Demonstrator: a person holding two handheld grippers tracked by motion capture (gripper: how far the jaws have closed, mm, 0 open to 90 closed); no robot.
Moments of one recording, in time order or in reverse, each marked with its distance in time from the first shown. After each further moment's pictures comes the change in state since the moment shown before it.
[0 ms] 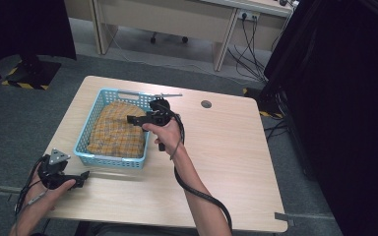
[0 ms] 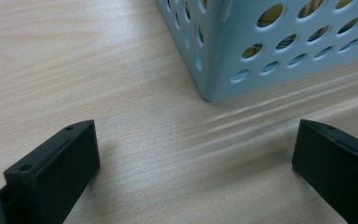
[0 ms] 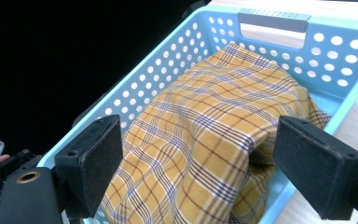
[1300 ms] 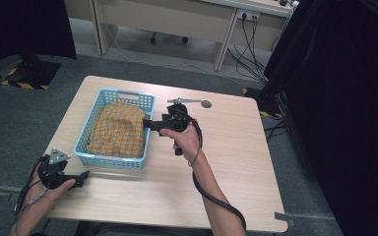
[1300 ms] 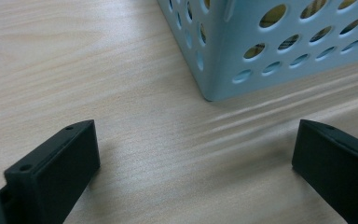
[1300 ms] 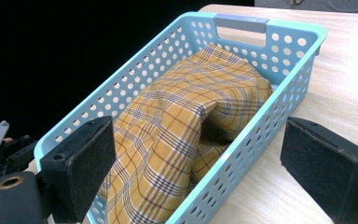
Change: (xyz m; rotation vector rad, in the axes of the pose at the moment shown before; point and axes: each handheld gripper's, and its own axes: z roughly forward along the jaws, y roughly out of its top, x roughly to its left) left arm 0.000 0.000 0.000 0.000 0.003 -0.004; right arm -0.025 -0.017 -0.041 -0.046 0.006 -0.018
